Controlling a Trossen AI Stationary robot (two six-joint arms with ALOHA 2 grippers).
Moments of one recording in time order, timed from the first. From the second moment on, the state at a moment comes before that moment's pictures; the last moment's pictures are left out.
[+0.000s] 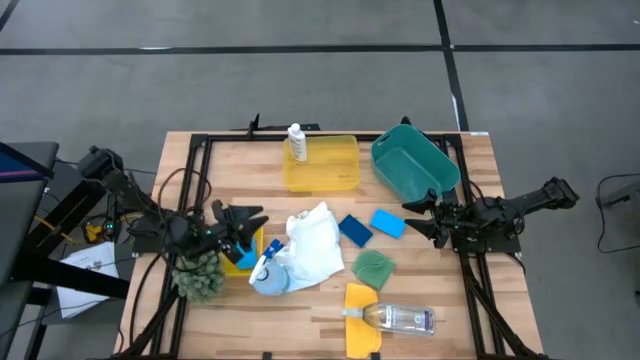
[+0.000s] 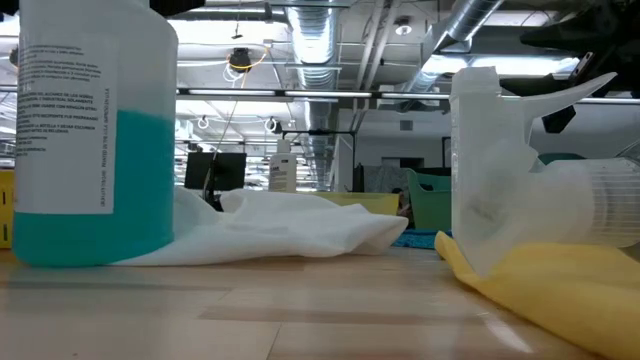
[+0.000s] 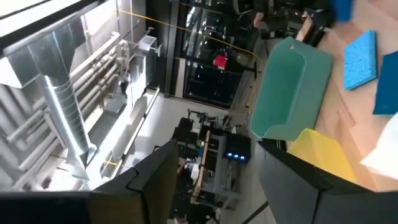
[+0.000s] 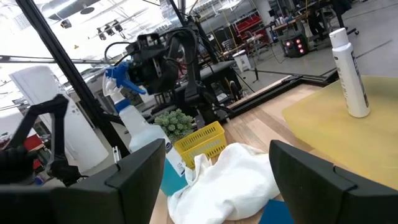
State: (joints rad) left arm -0.64 0.98 0.38 0.88 -1.09 1.53; right arm 0.33 0.12 0.03 0.18 0.44 0.43
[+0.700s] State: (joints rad) left arm -0.58 0.56 0.62 0.78 -1.07 1.17; right arm 0.33 0.12 0.03 0.20 0.44 0.42
